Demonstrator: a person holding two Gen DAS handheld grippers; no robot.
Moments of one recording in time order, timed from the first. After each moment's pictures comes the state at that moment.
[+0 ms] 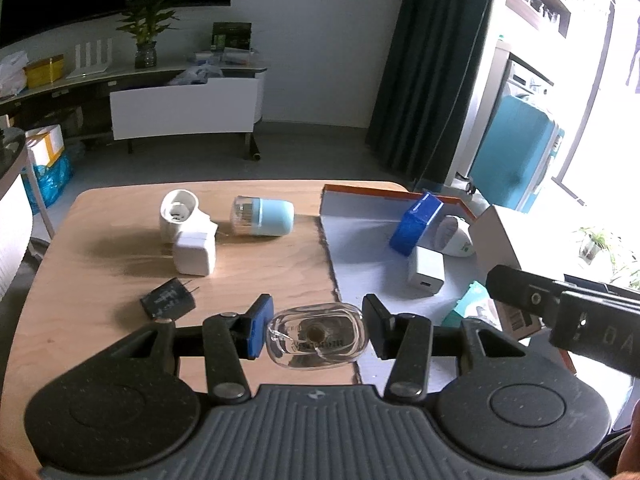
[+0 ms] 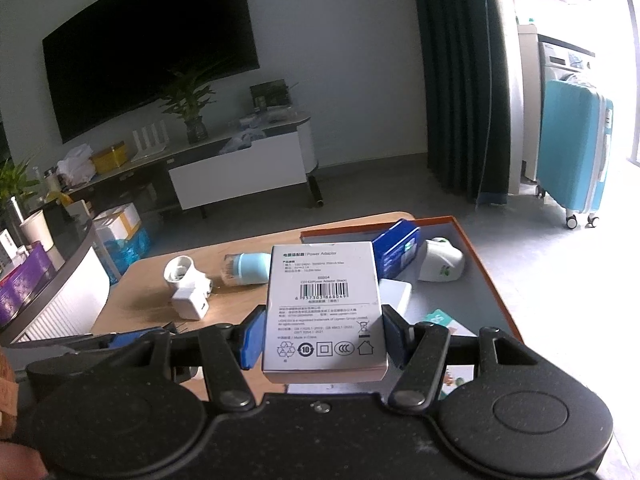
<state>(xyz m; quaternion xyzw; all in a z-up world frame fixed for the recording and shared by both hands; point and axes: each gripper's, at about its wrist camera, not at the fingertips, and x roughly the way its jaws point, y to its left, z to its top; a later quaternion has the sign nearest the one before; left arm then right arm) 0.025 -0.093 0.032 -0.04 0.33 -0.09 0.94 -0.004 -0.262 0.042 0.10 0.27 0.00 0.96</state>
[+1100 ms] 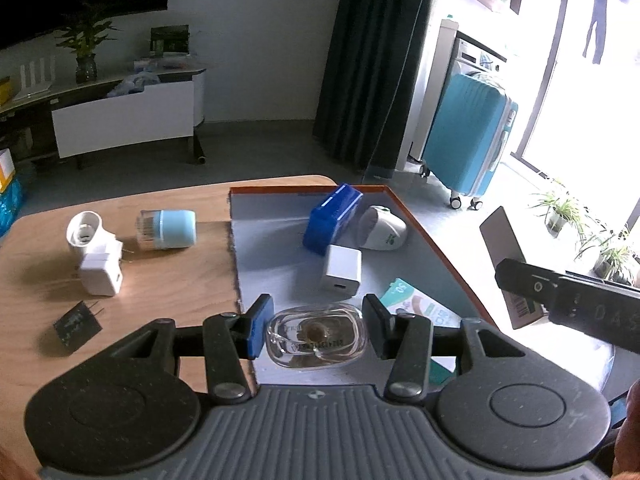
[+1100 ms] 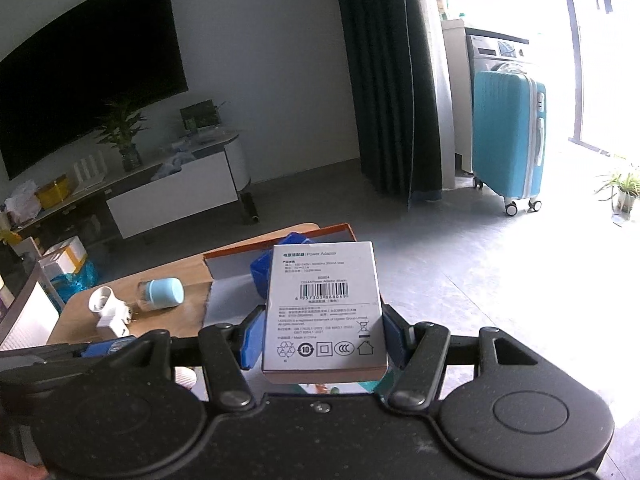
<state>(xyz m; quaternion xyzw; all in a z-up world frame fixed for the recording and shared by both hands) 0.036 -0.166 0.030 -0.02 0.33 -0.15 0.93 -0.018 -0.340 0.030 0.13 0.27 -0.08 0.95</state>
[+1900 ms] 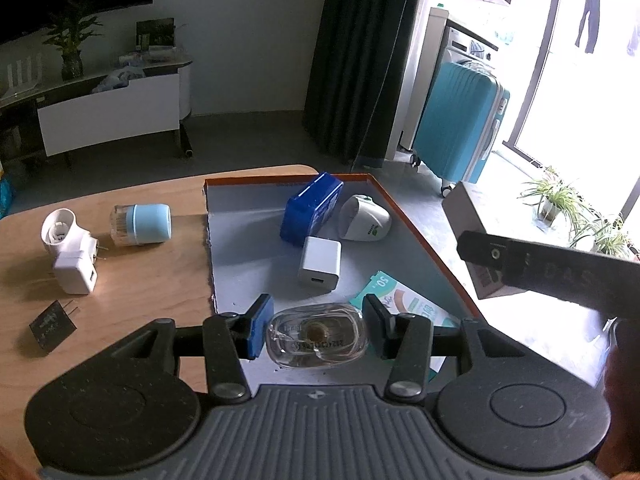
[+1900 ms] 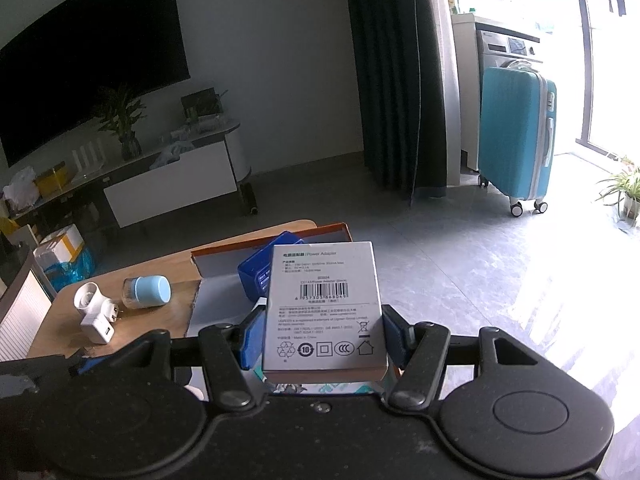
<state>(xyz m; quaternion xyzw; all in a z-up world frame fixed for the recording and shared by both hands) 0.043 -0.186 0.022 -0.01 0.34 -0.16 0.92 0.015 -0.354 0.023 0.11 0.28 -0.07 0.95</state>
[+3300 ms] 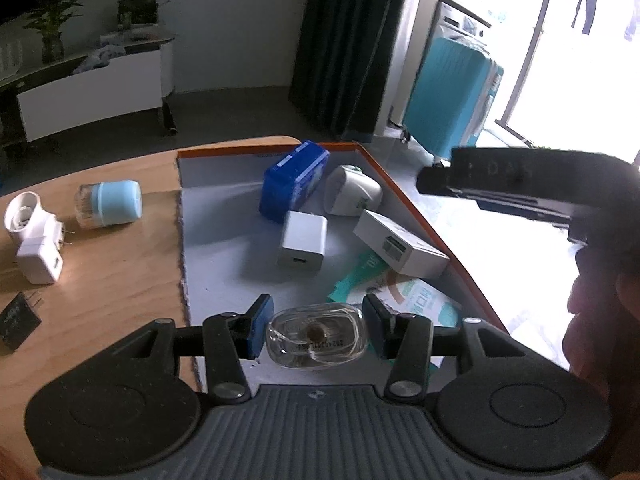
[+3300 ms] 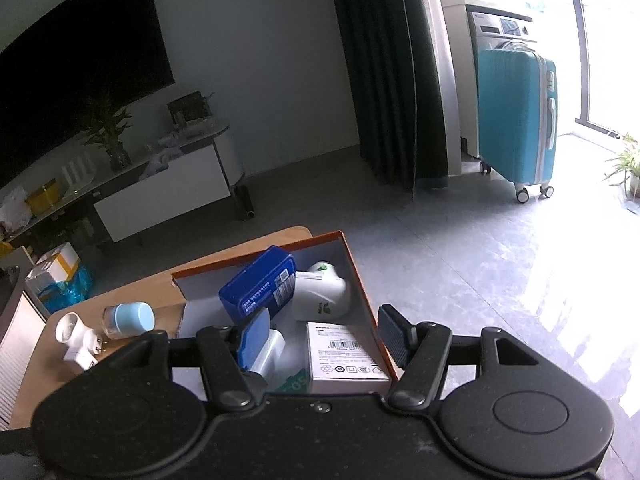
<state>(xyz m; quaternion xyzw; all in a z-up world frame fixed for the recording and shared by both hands) 0.059 -0.203 0.003 -0.01 0.38 -0.18 0.91 0.058 -0.378 0.011 0.15 0.28 -0.07 0.95</state>
